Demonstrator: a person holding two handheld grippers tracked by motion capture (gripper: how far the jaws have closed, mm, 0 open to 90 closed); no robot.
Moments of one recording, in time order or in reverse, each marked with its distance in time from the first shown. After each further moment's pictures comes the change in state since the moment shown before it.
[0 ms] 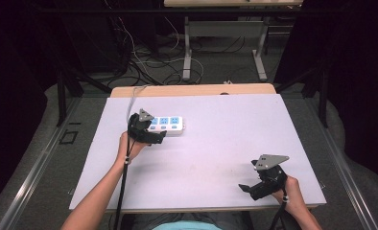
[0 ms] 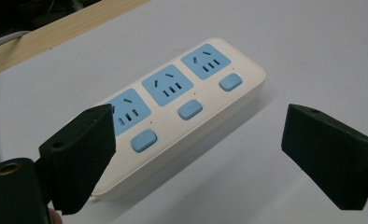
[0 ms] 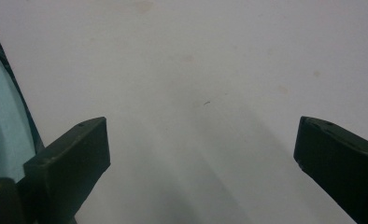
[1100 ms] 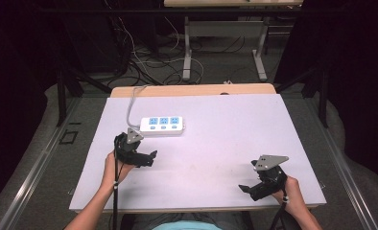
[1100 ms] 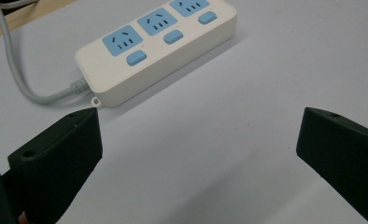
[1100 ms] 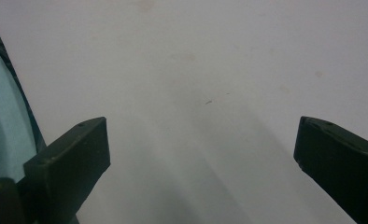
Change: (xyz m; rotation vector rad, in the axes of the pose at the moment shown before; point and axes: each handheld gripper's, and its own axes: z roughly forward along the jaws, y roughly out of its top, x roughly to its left) left arm -0.029 -0.047 -0.063 0.048 0.031 0.016; right arm 0.000 0.000 0.000 -0.001 0.008 -0.017
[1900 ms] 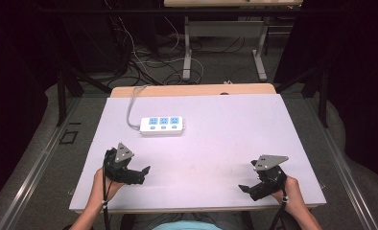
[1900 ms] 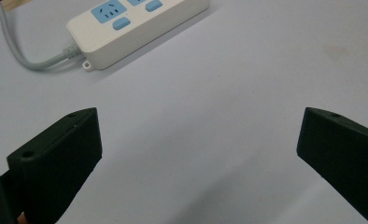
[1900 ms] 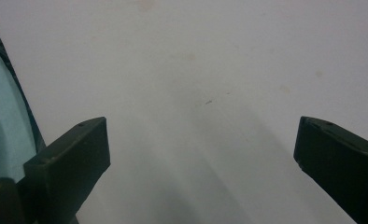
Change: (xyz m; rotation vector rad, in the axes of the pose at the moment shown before) left arm -0.013 -0.036 -0.037 -0.007 -0.026 0.016; right arm 0.001 0.000 0.000 0.005 -0.007 0.007
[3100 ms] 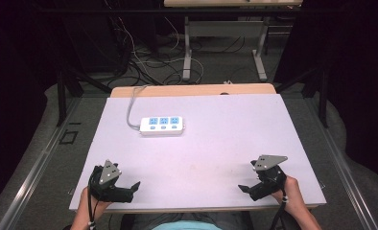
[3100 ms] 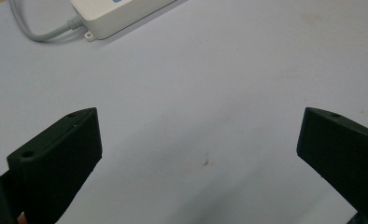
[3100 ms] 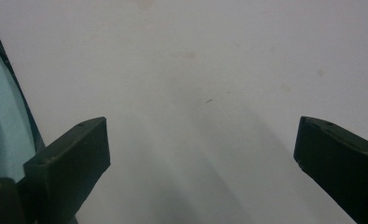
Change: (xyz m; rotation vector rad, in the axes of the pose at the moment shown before) left arm -0.008 -0.042 -0.030 -0.041 -0.004 0.004; right arm 0.000 0.000 0.001 0.008 0.004 -0.003
